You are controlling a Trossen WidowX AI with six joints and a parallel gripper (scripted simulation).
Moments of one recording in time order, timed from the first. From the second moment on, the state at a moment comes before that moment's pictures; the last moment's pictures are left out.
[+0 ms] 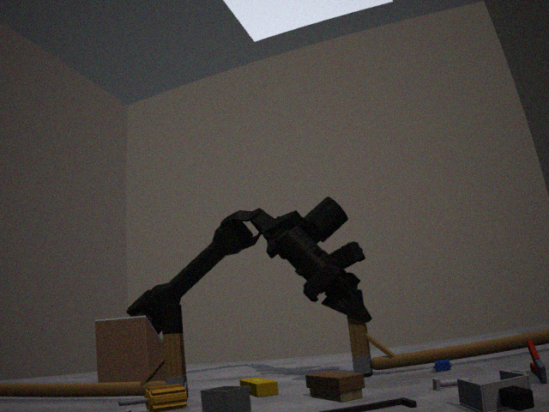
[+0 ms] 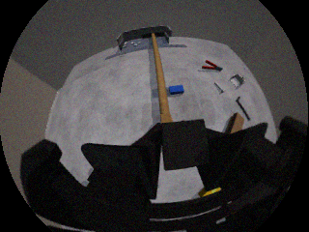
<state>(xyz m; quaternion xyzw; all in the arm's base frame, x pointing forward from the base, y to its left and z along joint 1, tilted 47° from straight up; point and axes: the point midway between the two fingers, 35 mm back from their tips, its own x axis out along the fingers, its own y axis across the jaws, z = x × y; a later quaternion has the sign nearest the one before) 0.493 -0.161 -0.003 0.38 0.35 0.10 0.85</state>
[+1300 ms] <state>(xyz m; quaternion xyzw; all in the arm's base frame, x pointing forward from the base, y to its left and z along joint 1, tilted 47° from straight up) 0.472 -0.160 -0.006 0.38 0.35 0.10 0.85</state>
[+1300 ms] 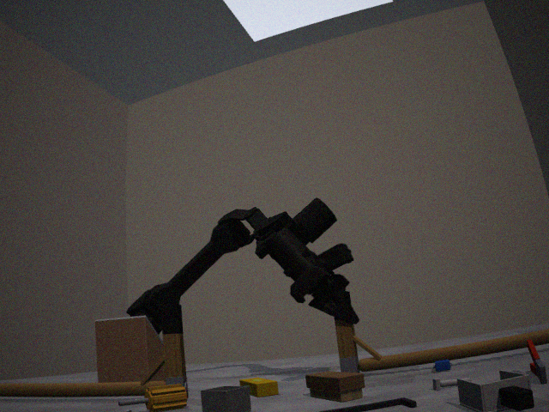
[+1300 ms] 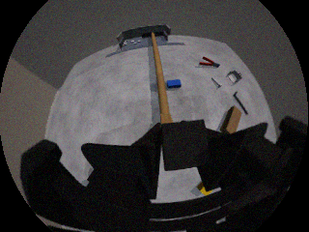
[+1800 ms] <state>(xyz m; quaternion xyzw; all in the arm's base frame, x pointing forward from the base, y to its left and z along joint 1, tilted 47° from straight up) 0.455 -0.158 -0.008 0.38 0.36 0.10 0.85</state>
